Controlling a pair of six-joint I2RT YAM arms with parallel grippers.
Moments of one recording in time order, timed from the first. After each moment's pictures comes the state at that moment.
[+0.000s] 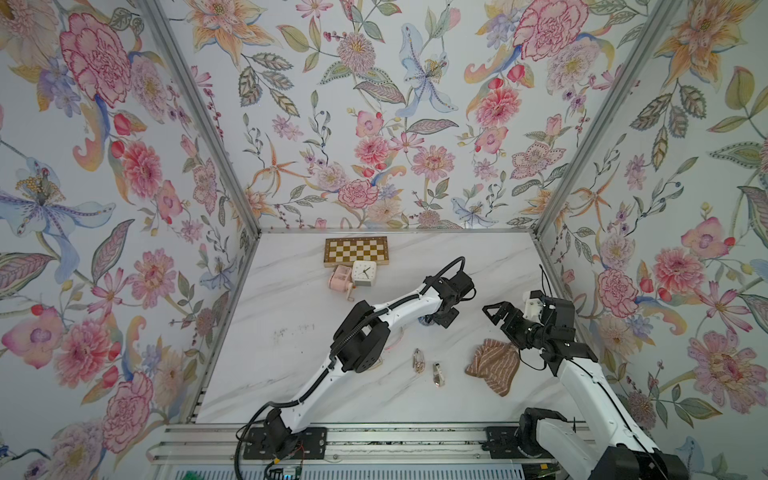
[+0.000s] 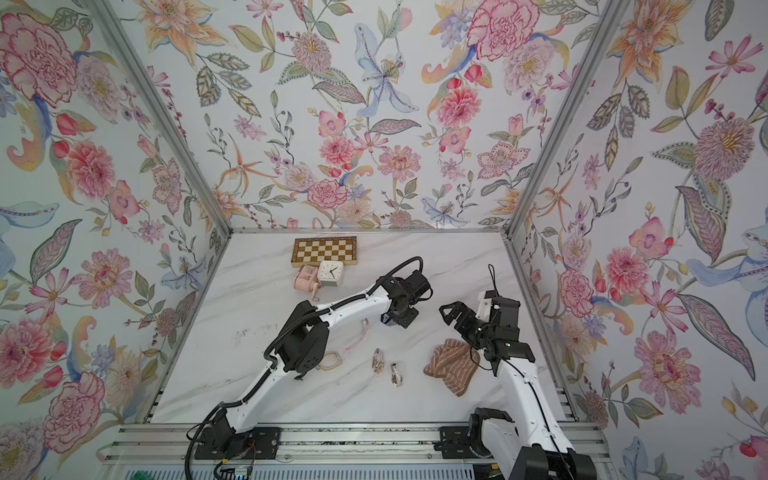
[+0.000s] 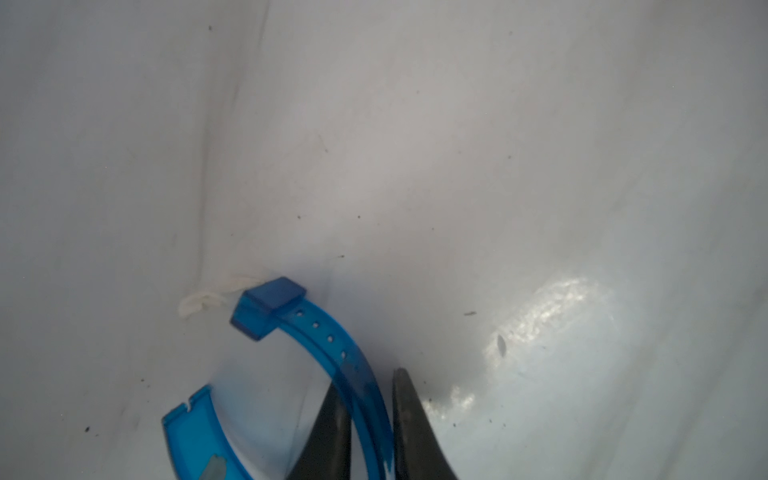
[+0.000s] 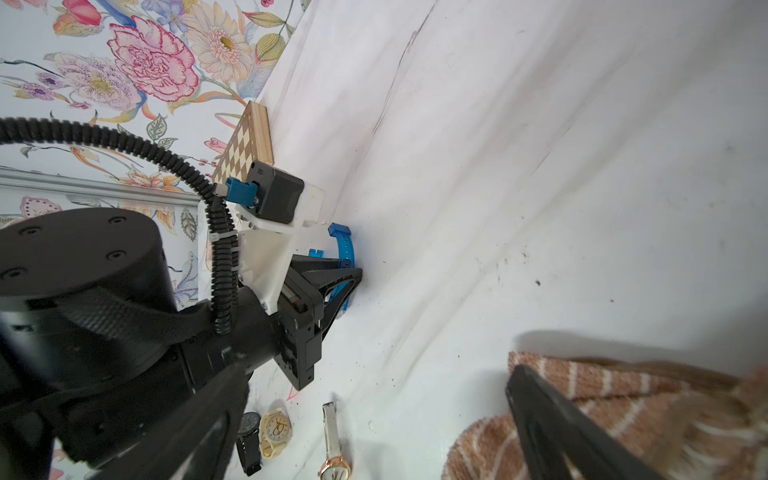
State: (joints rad) left arm -0.94 2.51 2.22 -0.97 -0.16 -0.15; right arm -0.09 0.95 0.54 -0.33 -0.52 0.64
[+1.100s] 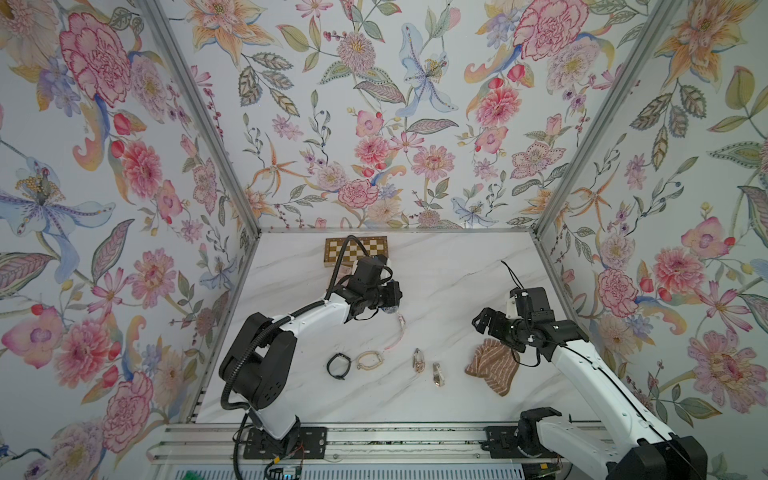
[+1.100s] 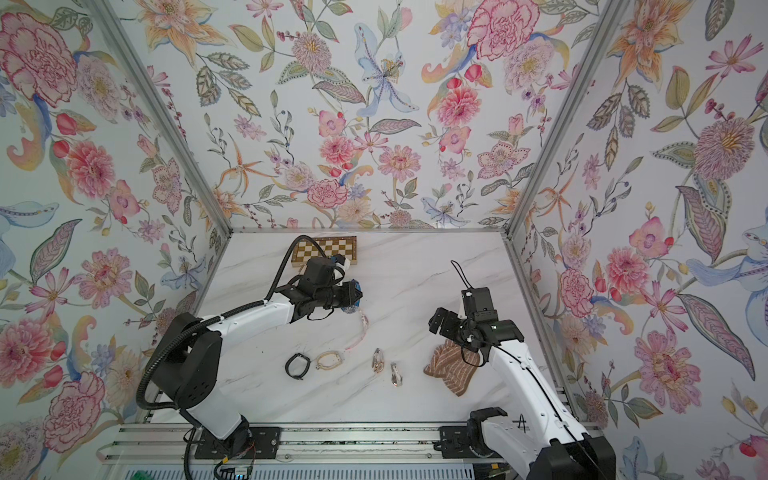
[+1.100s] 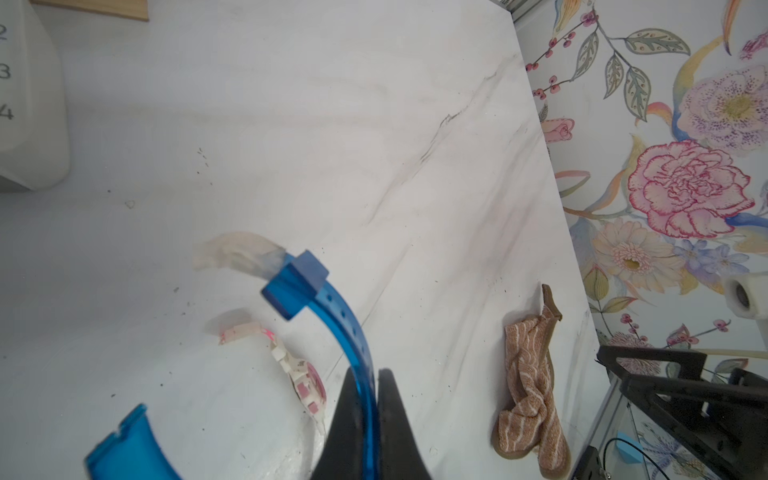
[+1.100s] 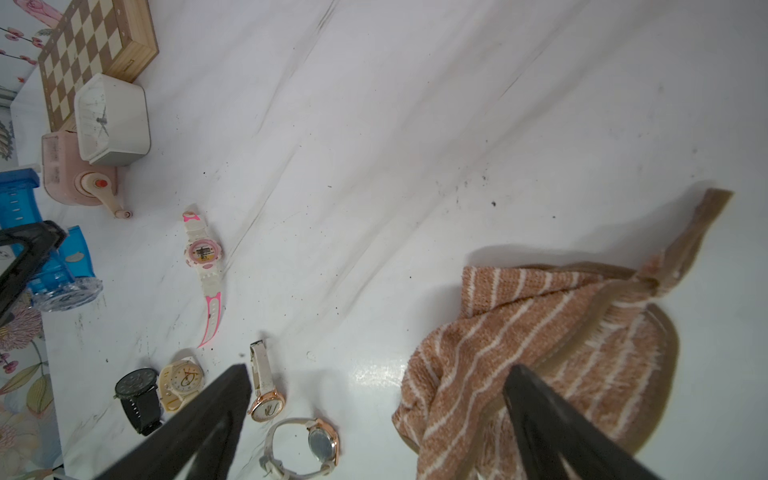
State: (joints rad) left arm -0.59 1.65 1.06 -0.09 0.30 -0.63; right arm 0.20 1.03 0.76 -0.74 -0.18 0.56
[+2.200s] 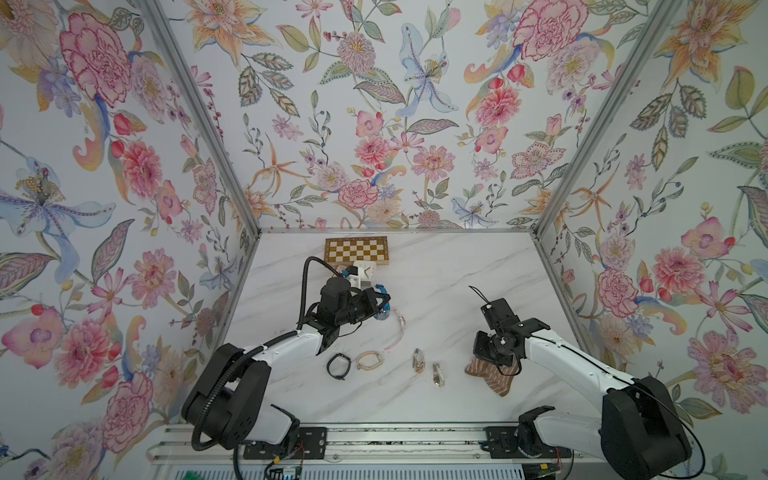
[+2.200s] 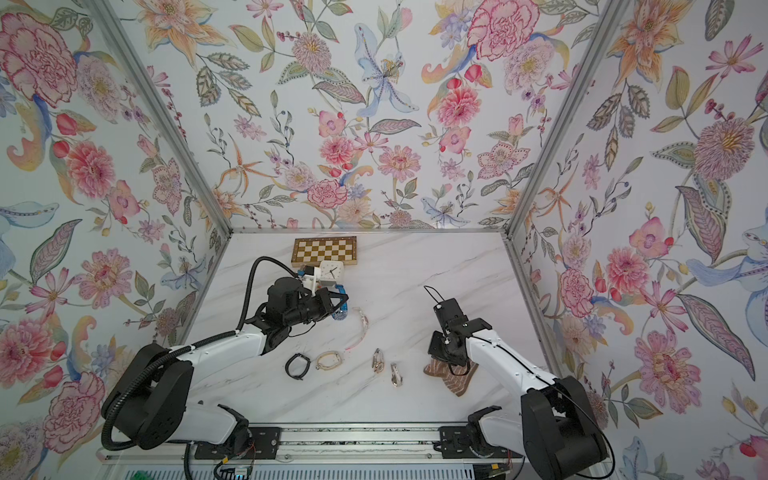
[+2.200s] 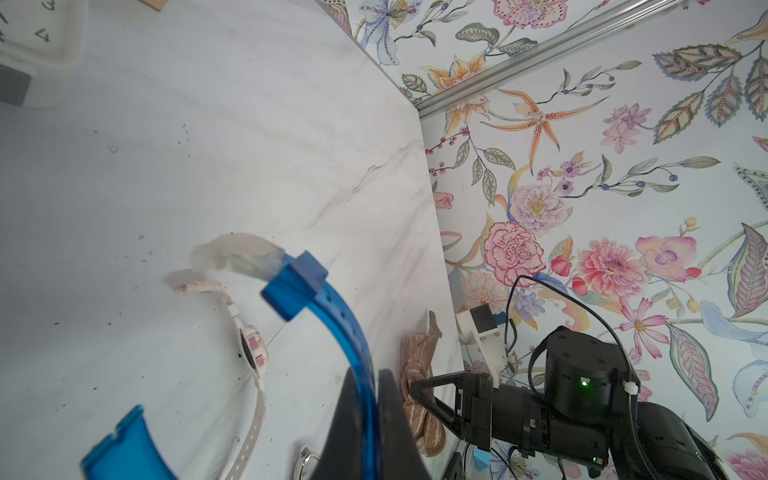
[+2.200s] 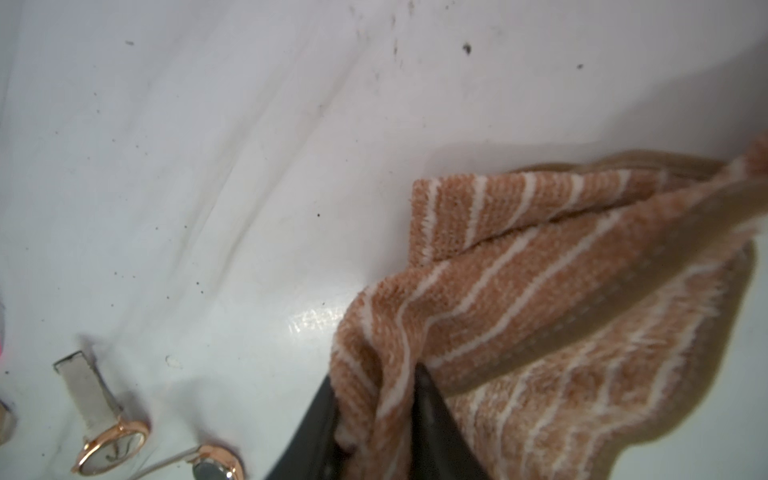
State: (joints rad) left arm -0.49 1.44 0.68 0.37 0.45 -0.97; right arm 0.37 1.24 0.66 -0.72 -0.02 0.67
